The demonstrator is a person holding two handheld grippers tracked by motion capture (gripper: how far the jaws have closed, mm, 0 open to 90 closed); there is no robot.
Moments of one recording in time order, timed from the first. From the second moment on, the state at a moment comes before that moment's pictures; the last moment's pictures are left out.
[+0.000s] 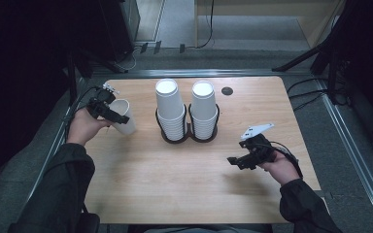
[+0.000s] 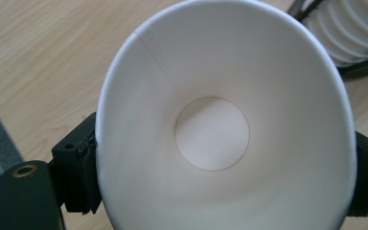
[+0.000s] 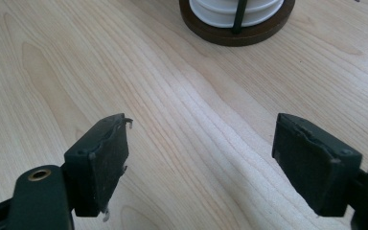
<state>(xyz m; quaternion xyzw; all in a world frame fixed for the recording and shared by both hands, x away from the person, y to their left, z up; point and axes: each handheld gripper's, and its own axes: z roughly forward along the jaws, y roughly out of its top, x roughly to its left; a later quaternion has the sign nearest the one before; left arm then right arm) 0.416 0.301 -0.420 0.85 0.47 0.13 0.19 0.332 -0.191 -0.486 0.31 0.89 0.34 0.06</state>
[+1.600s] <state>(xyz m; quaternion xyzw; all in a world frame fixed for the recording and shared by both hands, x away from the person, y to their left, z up) 0.440 0.290 -0.455 0.84 0.50 0.12 0.15 0.333 -0.191 -0.486 0.31 0.89 0.33 0.06</state>
